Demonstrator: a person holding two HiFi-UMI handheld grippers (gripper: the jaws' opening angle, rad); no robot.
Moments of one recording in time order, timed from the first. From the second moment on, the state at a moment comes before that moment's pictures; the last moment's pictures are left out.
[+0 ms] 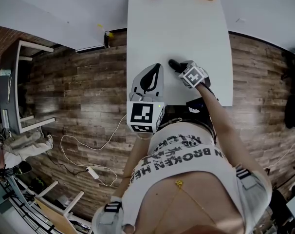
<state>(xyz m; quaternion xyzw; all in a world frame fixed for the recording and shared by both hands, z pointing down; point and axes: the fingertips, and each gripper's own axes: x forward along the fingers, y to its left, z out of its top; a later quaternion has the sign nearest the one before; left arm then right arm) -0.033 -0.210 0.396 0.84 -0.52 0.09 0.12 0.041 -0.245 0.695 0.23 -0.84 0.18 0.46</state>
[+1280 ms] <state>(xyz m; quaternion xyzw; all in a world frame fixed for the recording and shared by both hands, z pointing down) -0.034 -0.204 0.397 0.84 -0.53 0.09 0.12 0.043 -0.242 0.695 0.23 -0.84 0.18 0.46</state>
